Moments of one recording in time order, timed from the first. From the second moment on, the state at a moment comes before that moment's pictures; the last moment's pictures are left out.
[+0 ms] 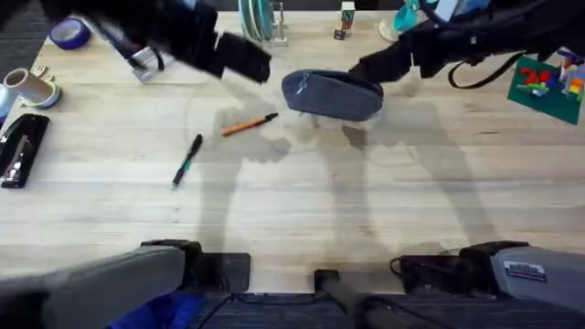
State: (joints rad) left arm -0.03 1.40 1.43 -1.18 0.49 0.40; right arm 0.15 1.42 1.18 -0.66 -0.62 -0.26
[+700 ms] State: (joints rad) left arm -0.05 0.91 1.12 -1.19 0.54 0.25; right arm 0.15 1.42 1.18 -0.82 -0.53 -0.72
